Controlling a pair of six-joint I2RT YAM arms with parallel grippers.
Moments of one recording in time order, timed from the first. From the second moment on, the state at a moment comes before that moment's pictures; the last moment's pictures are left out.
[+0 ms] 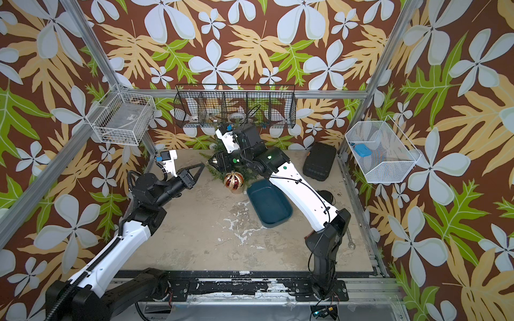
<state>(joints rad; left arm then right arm) -0.22 1.06 0.79 0.36 0.47 -0.76 0.73 1.86 2.13 -0.78 -0.32 0.27</state>
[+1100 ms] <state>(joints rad) -0.22 1.05 0.74 0.34 0.40 -0.75 0.73 1.90 2.17 -0.77 -0.30 0.26</state>
